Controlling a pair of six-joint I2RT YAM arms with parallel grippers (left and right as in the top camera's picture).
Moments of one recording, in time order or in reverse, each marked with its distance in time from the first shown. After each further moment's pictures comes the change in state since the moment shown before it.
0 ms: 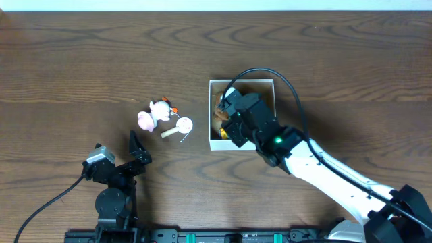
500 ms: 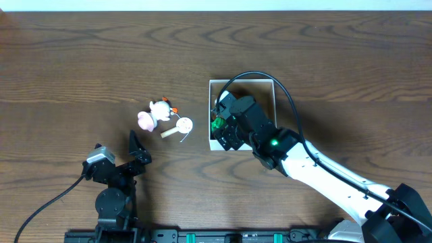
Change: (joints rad) left arm 0.000 0.000 0.000 0.000 0.000 0.000; right arm 0.030 0.009 0.000 0.016 0.000 -0.012
